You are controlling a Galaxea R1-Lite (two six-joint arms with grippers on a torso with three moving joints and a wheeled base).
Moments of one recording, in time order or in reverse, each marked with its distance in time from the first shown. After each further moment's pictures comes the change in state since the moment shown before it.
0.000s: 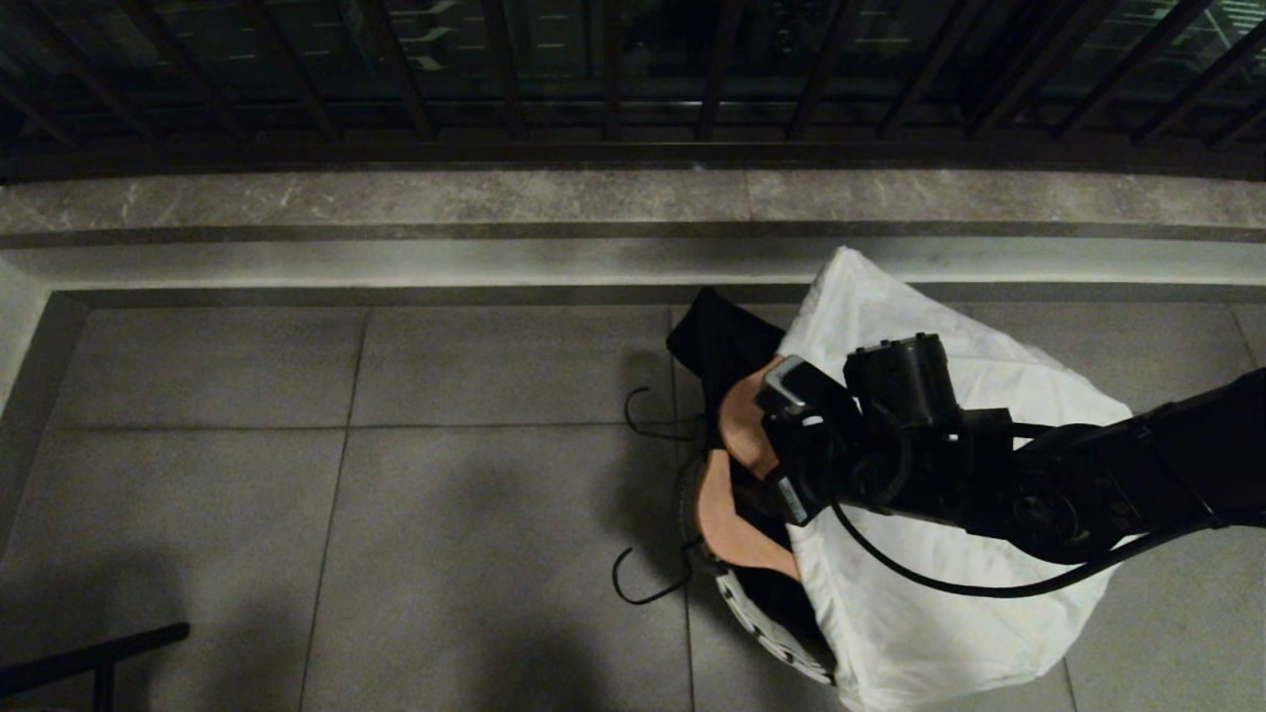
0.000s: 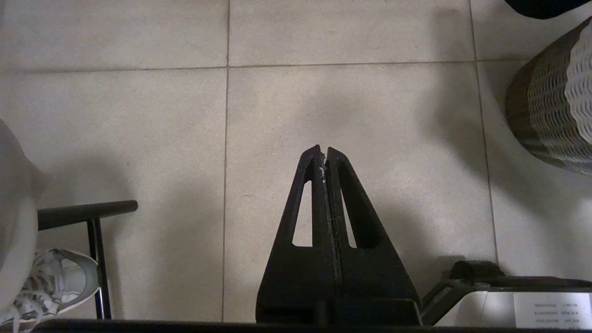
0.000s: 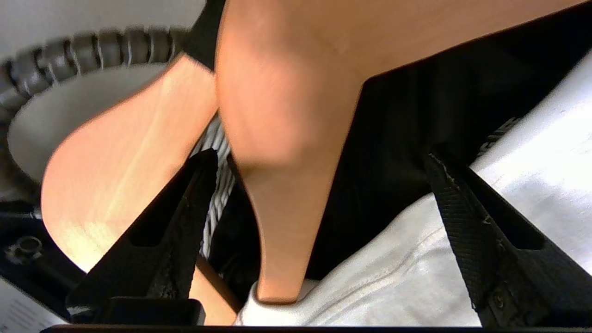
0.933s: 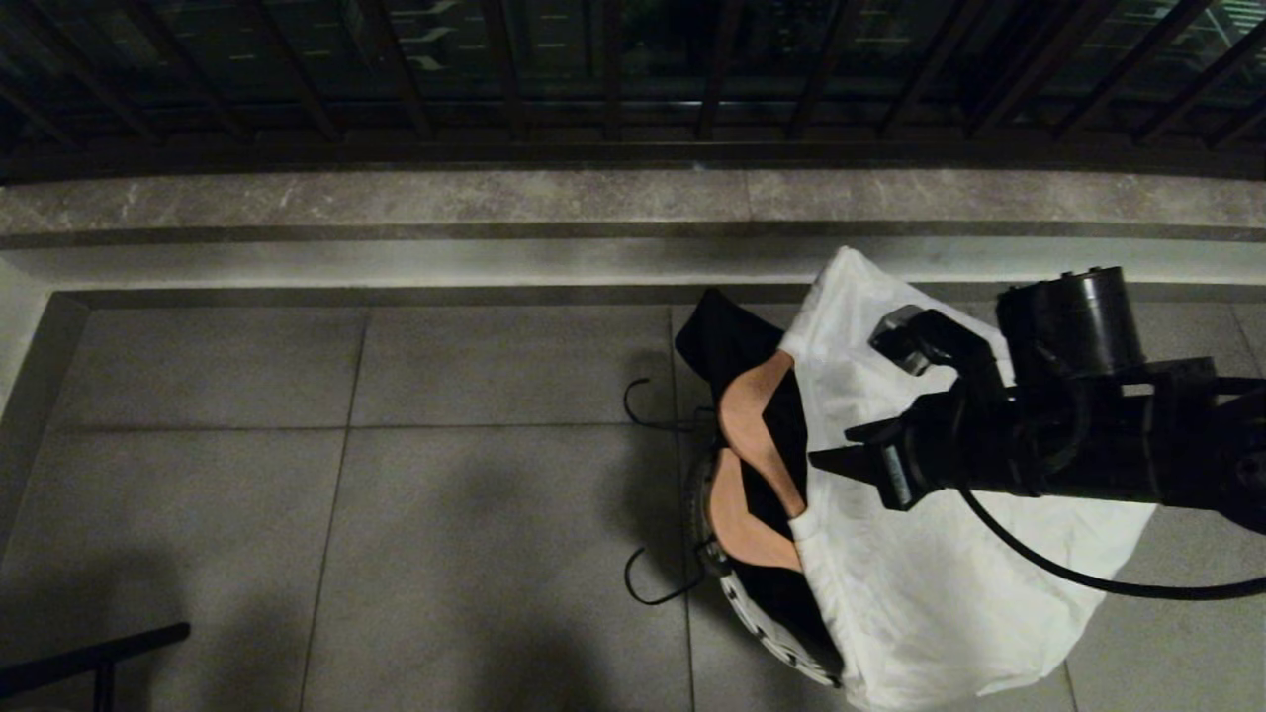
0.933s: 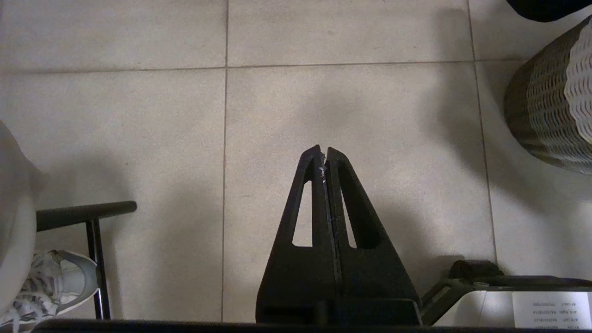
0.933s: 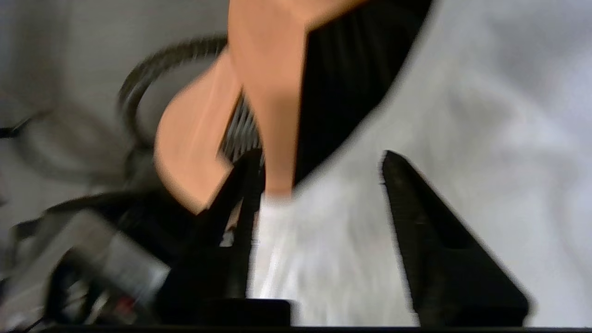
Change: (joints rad) left arm 0.000 0.000 0.000 0.000 0.000 0.000; right arm -0.111 -0.246 0.007 0.236 0.201 0.112
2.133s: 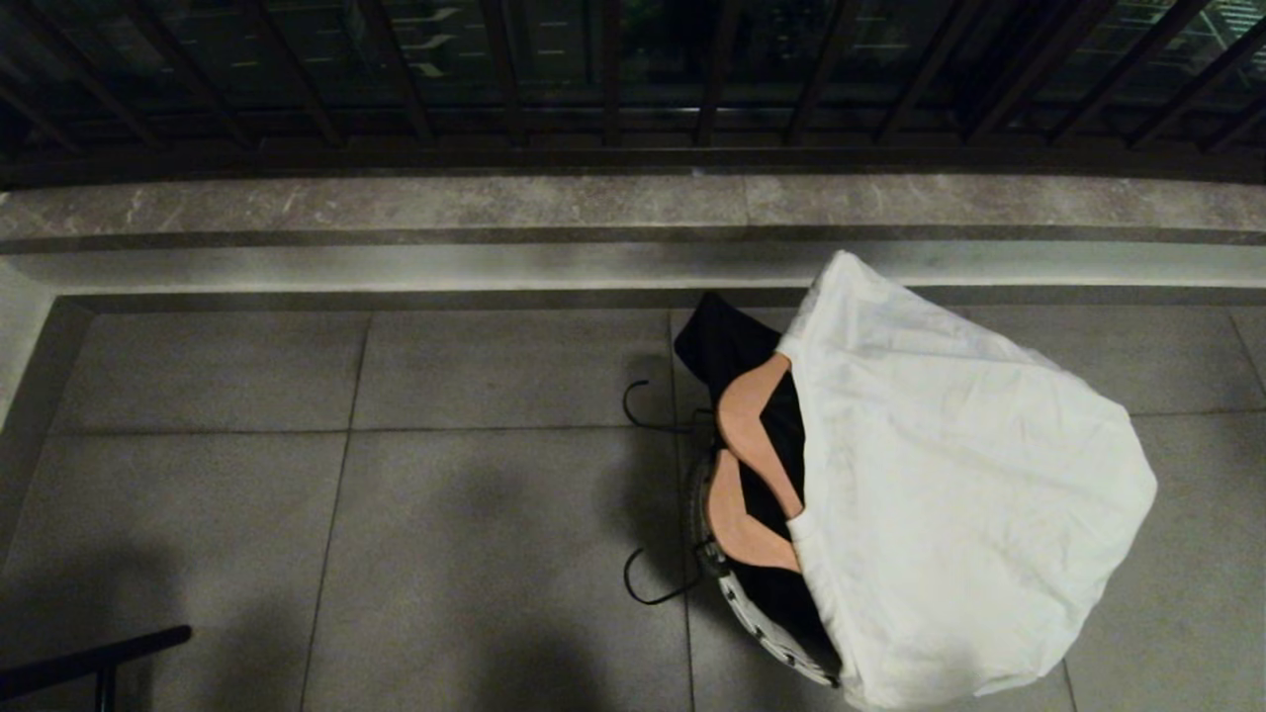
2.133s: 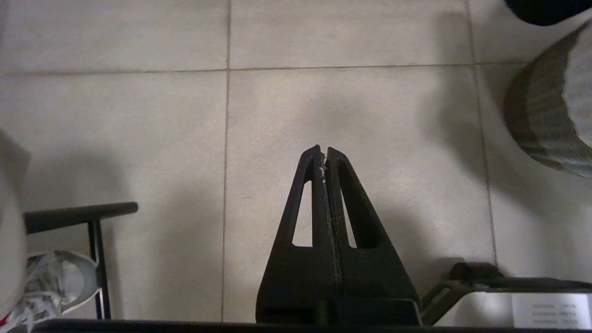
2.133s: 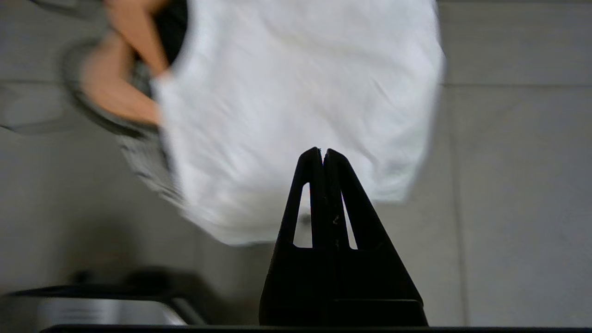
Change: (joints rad) left arm 0.000 0.000 0.000 0.000 0.000 -0.003; right arm -0.348 -1.588 0.832 0.174 -0.142 0.199
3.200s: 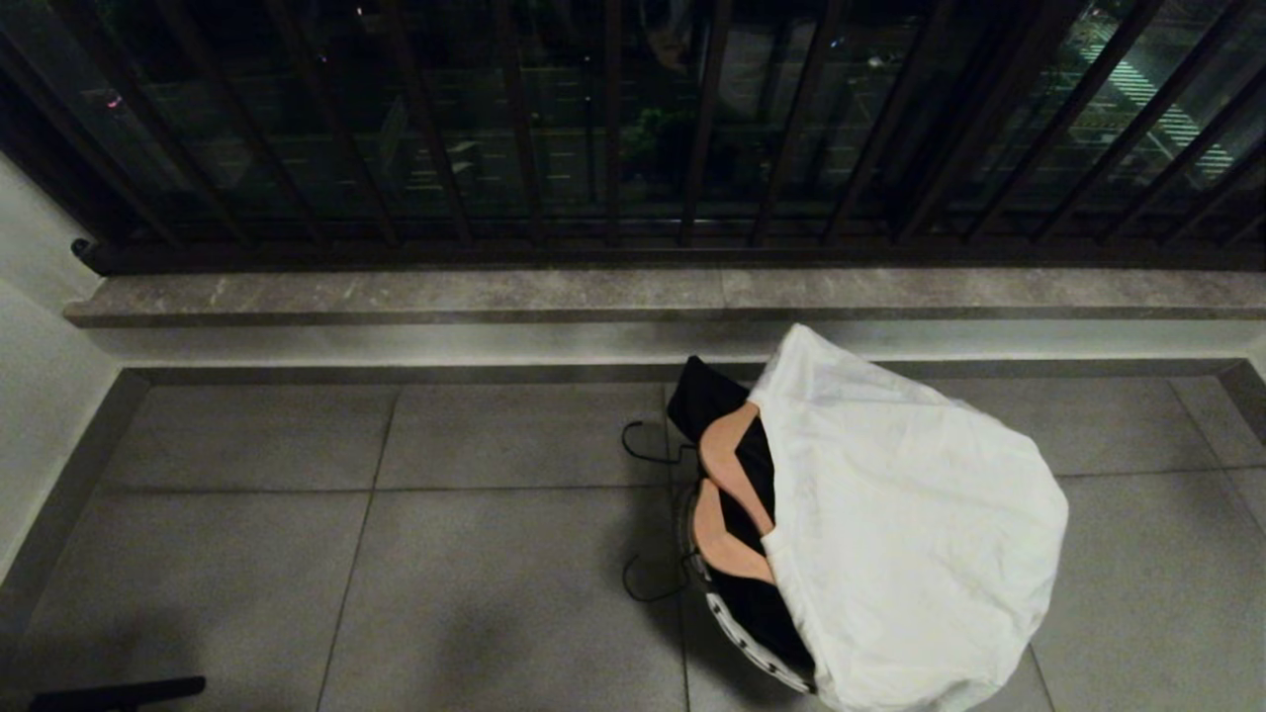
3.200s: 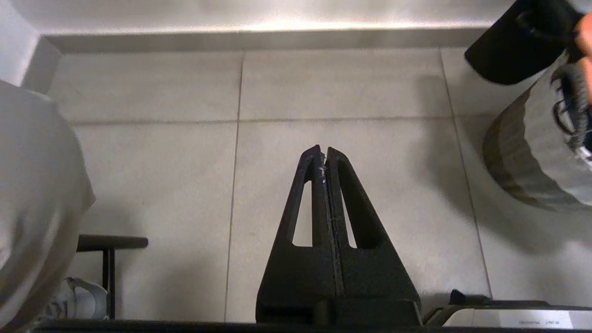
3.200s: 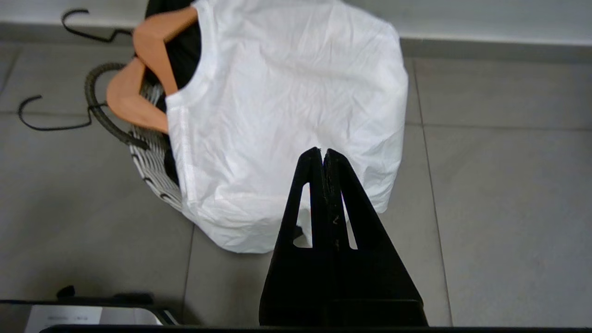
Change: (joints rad) left arm 0.000 0.000 0.000 0.000 0.000 0.001; right arm 0.000 -0.055 0.137 -0.063 -0.027 -0.037
